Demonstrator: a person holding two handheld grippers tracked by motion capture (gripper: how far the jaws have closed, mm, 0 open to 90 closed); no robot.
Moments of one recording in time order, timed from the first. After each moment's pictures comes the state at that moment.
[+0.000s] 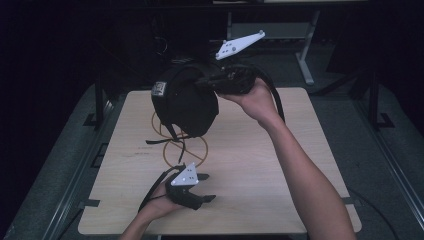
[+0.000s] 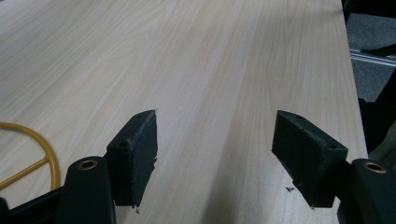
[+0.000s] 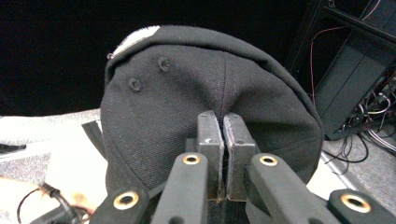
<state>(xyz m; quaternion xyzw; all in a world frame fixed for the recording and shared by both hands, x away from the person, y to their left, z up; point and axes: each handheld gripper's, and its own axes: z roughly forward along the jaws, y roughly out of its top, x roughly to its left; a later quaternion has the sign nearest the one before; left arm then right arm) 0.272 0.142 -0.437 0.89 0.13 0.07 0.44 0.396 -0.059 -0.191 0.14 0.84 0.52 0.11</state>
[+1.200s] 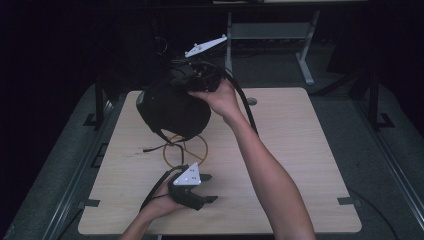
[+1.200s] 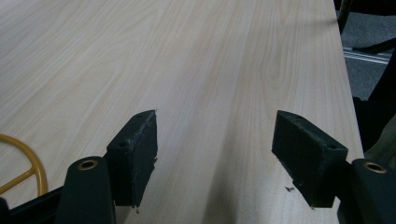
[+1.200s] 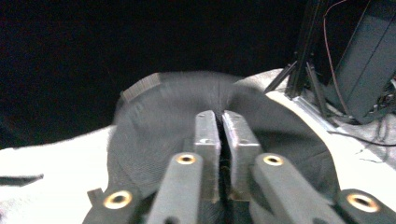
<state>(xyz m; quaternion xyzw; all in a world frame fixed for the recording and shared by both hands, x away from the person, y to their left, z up) 0.274 0.137 -0.439 0.89 0.12 0.06 0.44 0.443 0.009 -0.225 0.21 0.82 0.53 0.05</state>
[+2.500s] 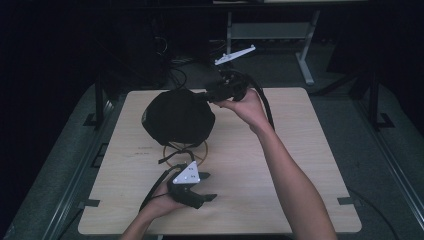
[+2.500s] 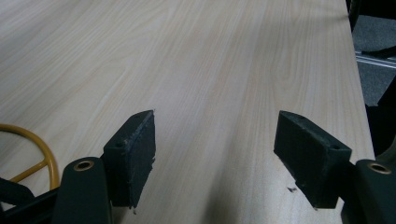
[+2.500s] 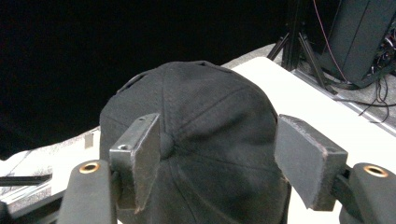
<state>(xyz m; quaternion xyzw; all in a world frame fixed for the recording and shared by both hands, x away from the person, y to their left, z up) 0.276 0.139 -0.440 0.88 0.13 0.07 0.44 0.445 -0.053 -0.252 0.26 0.82 0.51 0.02</state>
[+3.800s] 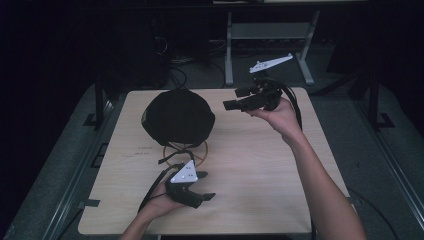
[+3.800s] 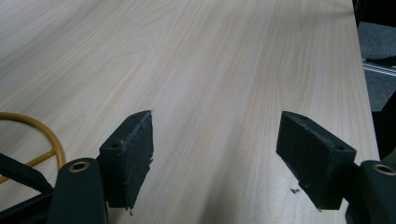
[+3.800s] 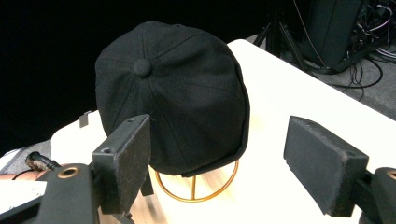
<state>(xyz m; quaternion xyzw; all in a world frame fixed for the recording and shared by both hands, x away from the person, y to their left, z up) 0.278 0.144 -0.441 0.88 0.15 0.08 0.45 0.419 -0.128 -0.260 0.29 0.82 0.50 0.04</state>
